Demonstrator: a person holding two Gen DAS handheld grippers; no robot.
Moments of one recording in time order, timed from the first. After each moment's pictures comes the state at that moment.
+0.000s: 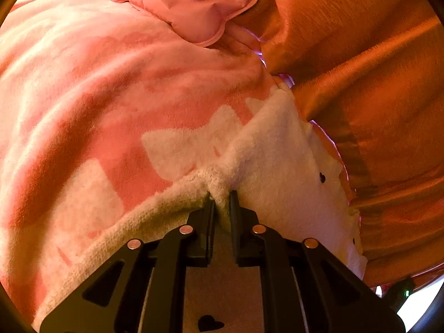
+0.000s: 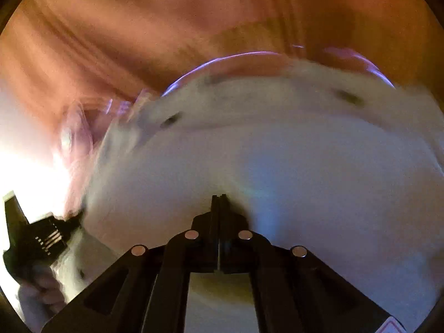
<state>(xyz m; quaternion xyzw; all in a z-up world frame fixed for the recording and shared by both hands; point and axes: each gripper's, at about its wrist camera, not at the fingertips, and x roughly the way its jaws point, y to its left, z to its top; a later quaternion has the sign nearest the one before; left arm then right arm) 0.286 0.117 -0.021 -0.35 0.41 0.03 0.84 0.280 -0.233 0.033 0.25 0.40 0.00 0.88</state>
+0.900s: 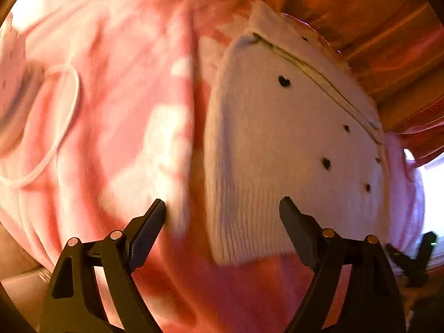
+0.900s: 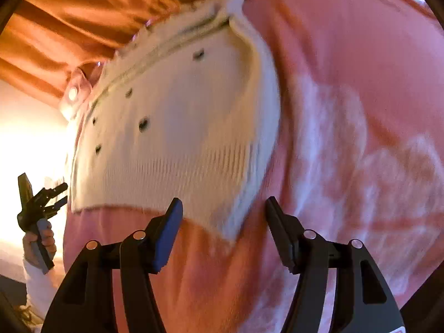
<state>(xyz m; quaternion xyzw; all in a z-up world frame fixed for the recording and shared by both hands) 0.075 0.169 0.009 -0.17 0.56 -0.09 0.81 -0.032 -0.250 0.020 0.27 0.53 0.01 0.80</state>
